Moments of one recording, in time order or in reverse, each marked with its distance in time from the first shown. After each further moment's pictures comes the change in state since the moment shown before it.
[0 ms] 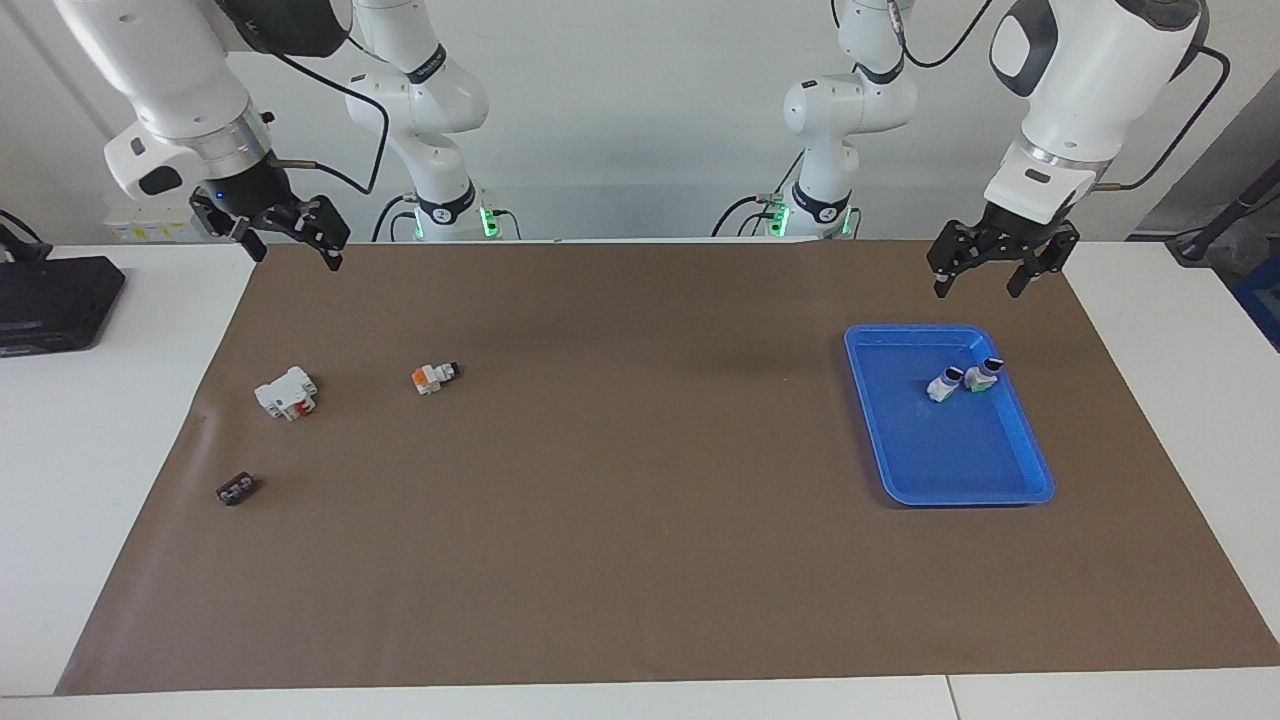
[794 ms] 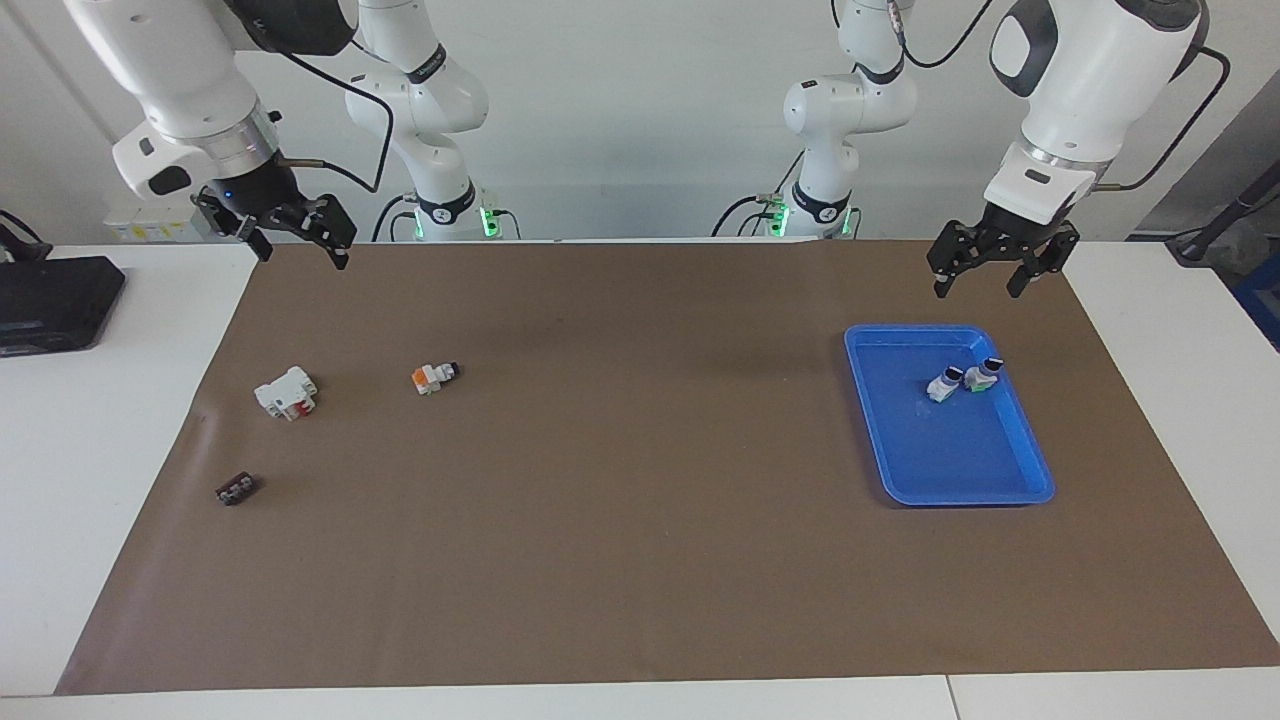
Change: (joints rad) left arm 0.000 0.000 0.000 0.000 0.000 0.000 0.000; right arm 0.017 0.000 0.007 0.010 0.001 -0.077 0.013
